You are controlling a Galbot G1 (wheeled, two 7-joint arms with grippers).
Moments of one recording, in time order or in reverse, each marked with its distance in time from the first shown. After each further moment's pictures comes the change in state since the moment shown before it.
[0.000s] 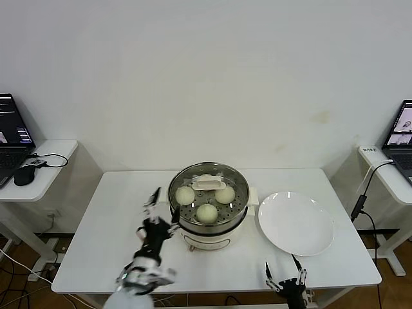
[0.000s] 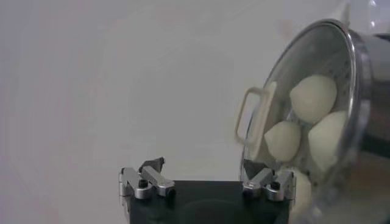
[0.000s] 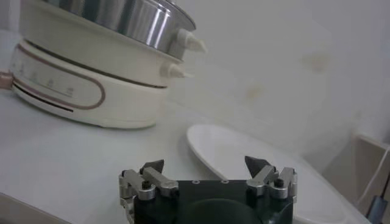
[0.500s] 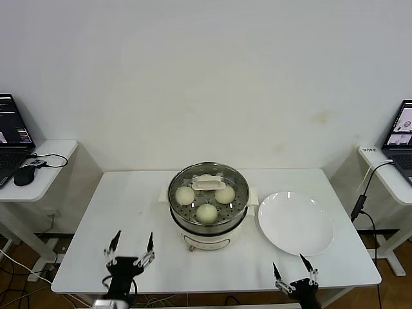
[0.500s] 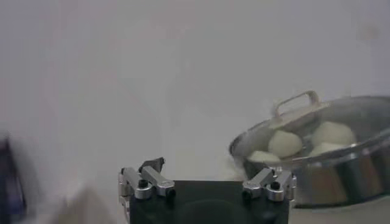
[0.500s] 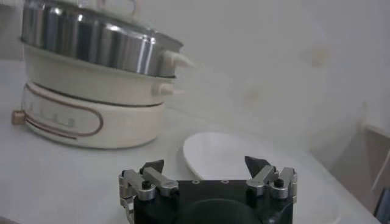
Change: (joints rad) left arm 0.329 -0.035 -0.179 -0.042 -0.871 -0.239 -0.167; right arm -0.110 -0.150 0.002 0.180 0.280 -0.137 -0.073
